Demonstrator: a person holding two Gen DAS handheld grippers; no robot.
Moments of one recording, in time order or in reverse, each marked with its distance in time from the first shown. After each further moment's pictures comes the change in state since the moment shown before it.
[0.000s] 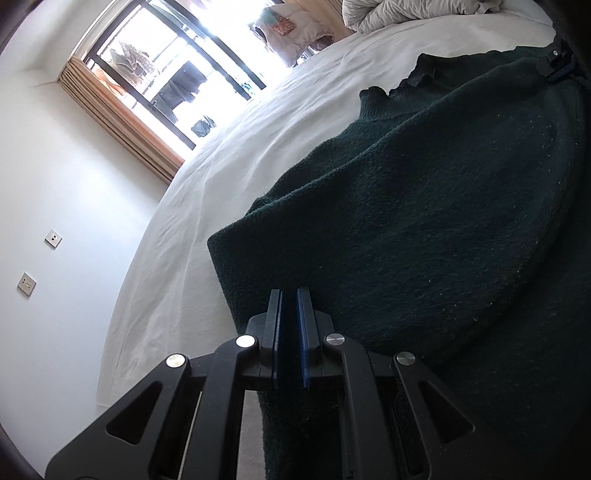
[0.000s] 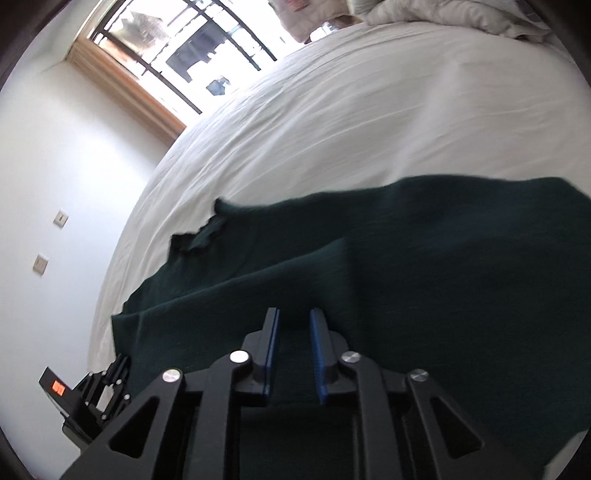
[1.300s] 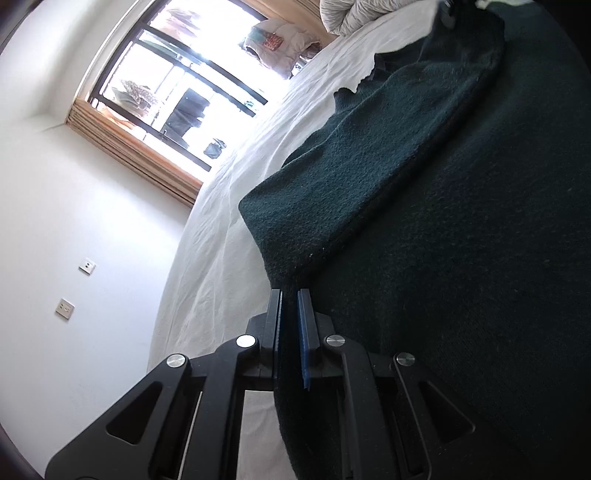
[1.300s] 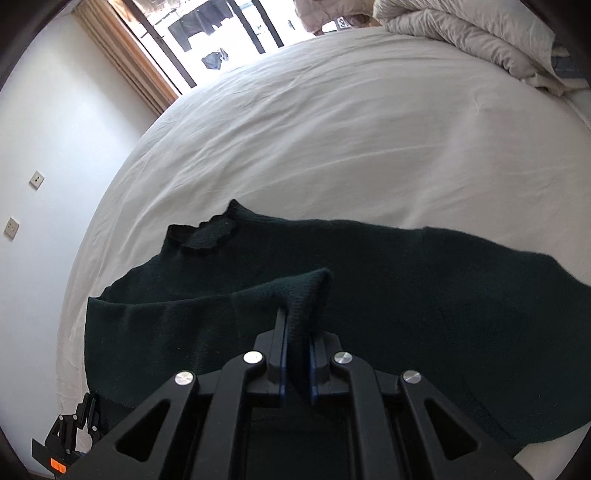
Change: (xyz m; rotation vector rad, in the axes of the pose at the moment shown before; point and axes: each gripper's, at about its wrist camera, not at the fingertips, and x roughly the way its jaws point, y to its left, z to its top) left arm -0.073 -0.013 -0.061 0.125 -0.047 0.101; right arm 0.008 0.053 0.026 -0.118 0.088 -0.143
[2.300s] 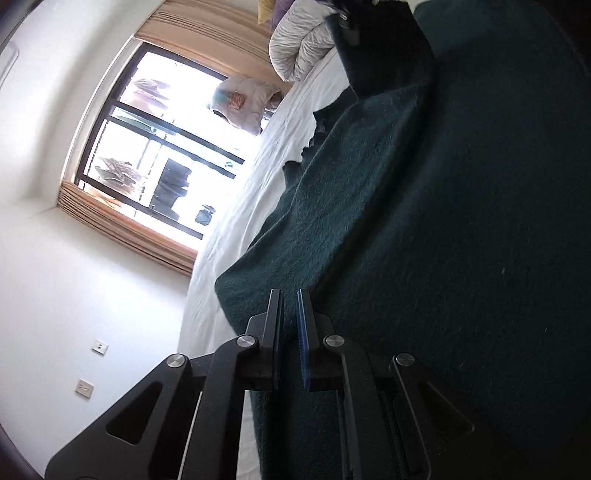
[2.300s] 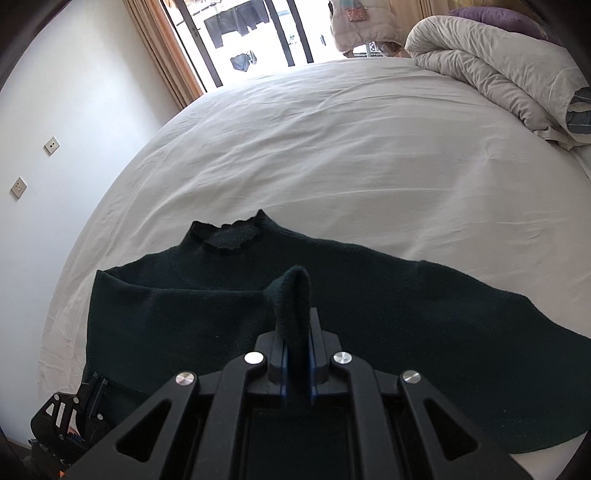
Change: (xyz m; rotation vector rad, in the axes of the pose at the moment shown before) left arm -0.037 -0.046 0.012 0.226 -0.203 0.032; right arm -0.033 0.033 -0.001 -0.176 -0.067 -0.031
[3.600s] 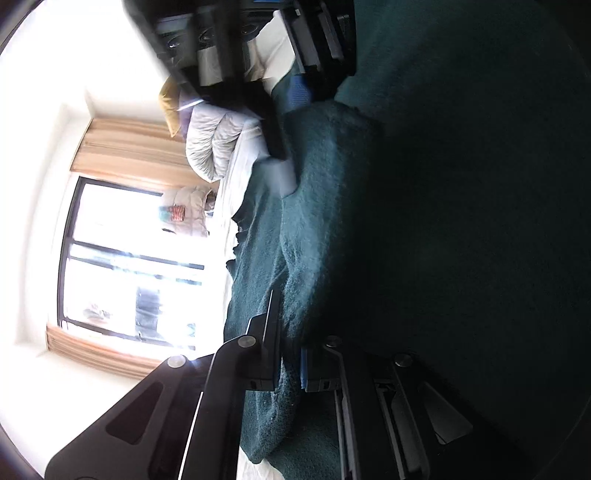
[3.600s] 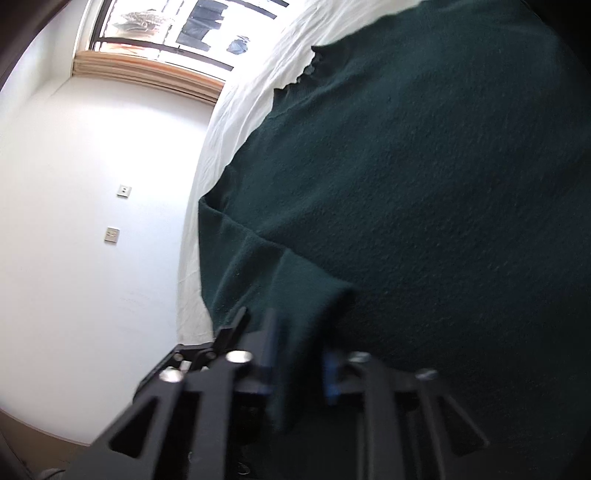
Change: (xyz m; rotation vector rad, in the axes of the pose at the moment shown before) left arm -0.081 -0.140 -0.032 0.397 -0.357 -0.125; right arm -0.027 0.039 -0.181 0.414 0.181 0.496
